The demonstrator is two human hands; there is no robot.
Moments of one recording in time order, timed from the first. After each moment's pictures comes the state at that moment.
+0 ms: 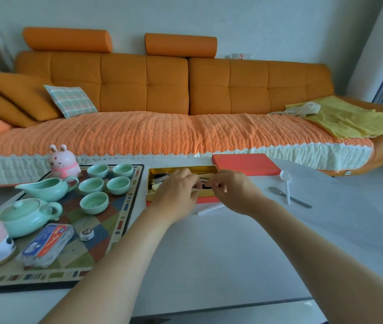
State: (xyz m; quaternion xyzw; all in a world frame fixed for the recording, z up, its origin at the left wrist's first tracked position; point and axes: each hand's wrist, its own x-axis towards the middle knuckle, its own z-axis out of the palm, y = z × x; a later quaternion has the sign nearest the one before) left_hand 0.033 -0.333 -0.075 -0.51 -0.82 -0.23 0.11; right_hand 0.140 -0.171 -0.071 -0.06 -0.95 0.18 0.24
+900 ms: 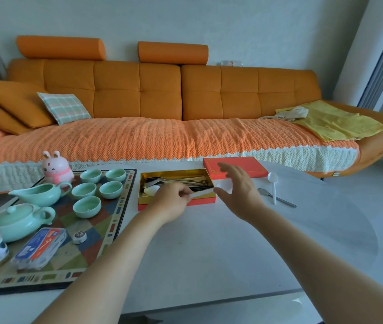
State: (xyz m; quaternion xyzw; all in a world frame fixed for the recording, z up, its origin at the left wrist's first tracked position) left_hand 0.049 -0.332 -0.070 -0.38 -0.84 -0.37 -0.09; right_hand 0.169 -0.156 -0.081 -0.13 -0.92 0.18 0.33
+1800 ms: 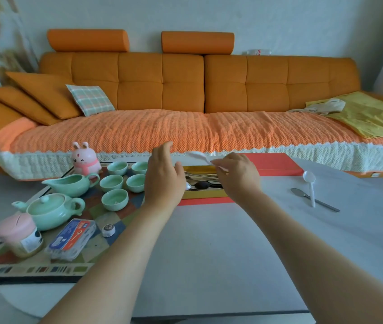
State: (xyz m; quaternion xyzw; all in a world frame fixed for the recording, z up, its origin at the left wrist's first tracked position) left_hand 0.000 -0.363 -0.067 -0.30 -0.82 -0.43 0.25; right_hand 0.084 -0.196 -0.074 -0.14 -0.90 0.13 0.40
